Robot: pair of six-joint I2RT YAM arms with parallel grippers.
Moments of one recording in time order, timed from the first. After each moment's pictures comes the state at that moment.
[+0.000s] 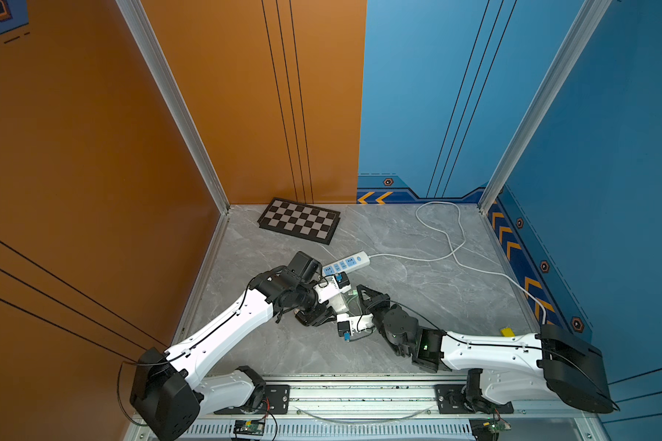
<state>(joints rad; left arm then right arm) -0.61 1.20 0.98 -0.84 0.39 0.43 1.20 1.29 0.56 0.54 0.68 -1.44</state>
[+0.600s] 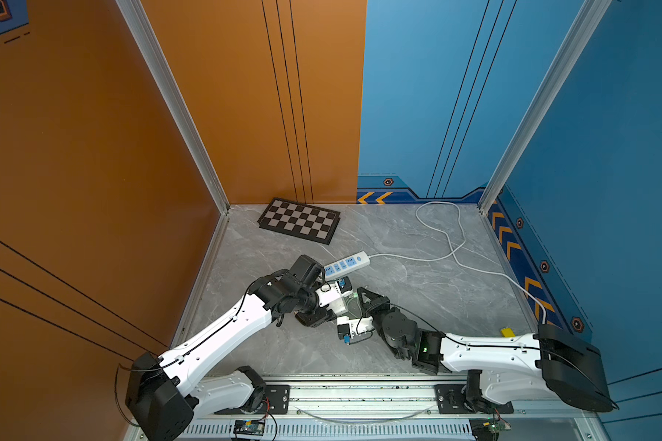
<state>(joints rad) -0.68 1.17 0.98 -0.84 0.24 0.49 1.22 1.31 0.54 0.54 0.71 -1.45</state>
